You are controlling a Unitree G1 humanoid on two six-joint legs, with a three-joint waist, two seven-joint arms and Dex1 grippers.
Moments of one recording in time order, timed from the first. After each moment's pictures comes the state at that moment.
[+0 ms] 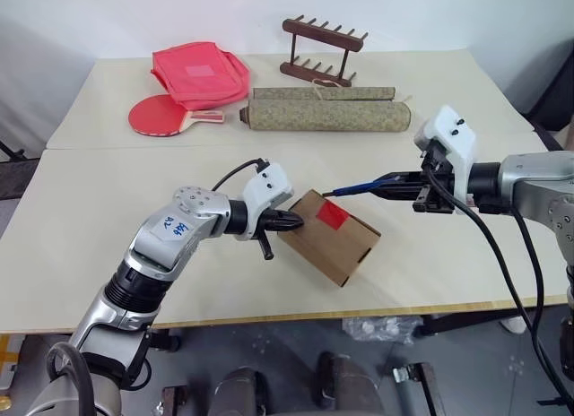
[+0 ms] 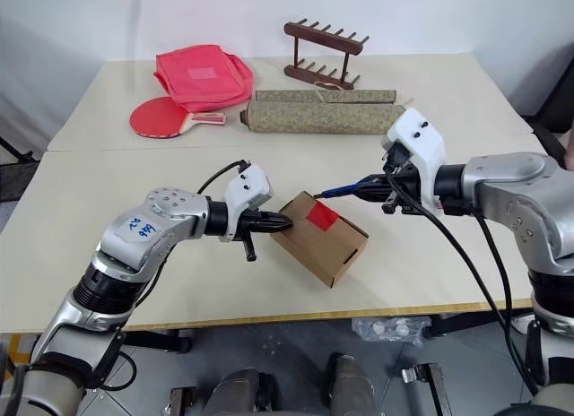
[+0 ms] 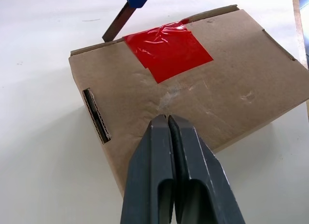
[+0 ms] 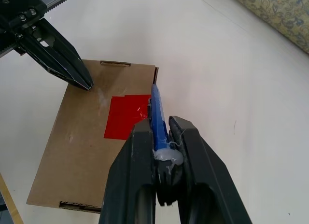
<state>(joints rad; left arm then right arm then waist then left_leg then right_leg) -0.74 0.53 -0.30 -0.20 -0.31 0.93 -0.76 -0.77 -0.93 -0.01 -0.35 0.66 1.18 0.81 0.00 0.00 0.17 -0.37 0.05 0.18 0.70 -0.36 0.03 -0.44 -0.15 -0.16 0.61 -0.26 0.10</state>
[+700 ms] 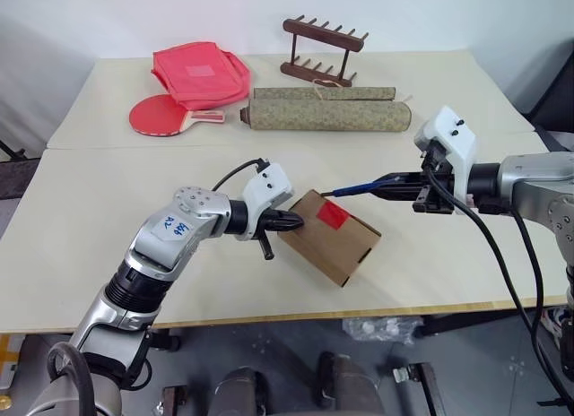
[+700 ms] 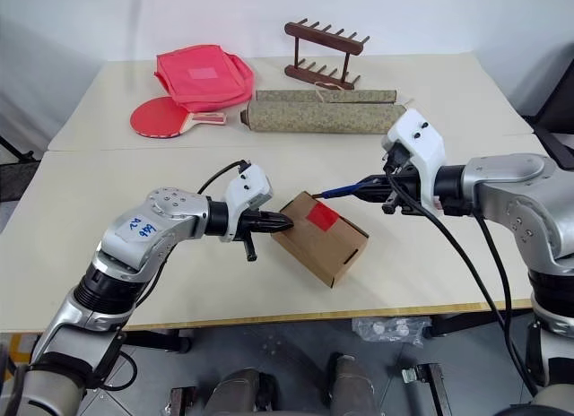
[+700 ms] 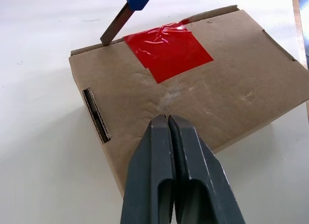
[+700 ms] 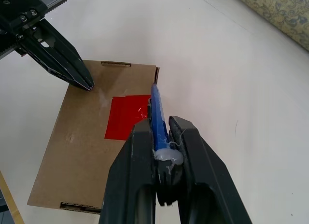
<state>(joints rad) -0.74 0.53 -0.30 -0.20 -0.31 0.93 -0.76 -0.76 -0.93 -0.01 -0.34 0.67 1.18 0.81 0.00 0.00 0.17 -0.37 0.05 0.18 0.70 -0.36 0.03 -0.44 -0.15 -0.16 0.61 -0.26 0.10</state>
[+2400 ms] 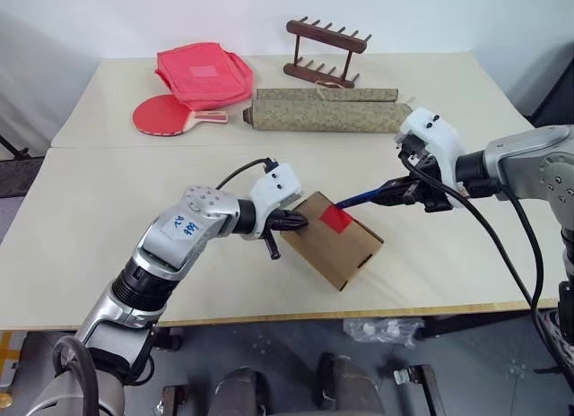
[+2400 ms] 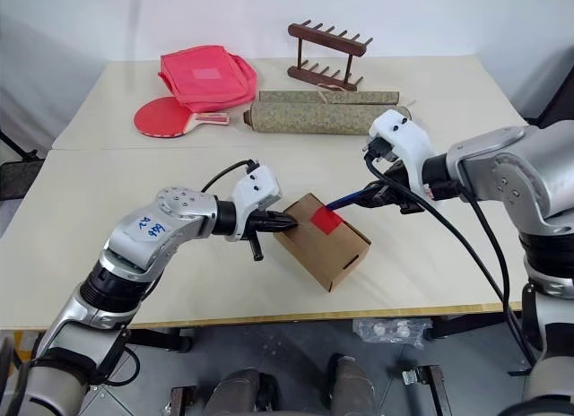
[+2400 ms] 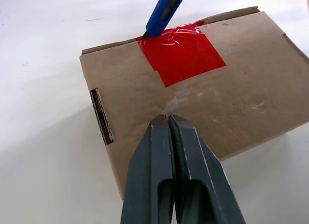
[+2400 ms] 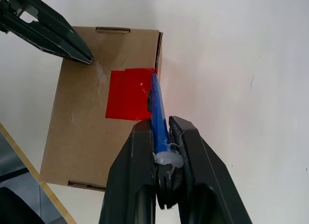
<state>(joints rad) -0.78 0.51 -0.37 -0.22 -0.27 0.98 -0.70 -1.04 -0.94 0.19 -0.26 0.66 1.56 0.79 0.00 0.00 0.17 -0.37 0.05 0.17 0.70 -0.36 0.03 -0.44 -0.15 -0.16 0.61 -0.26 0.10</state>
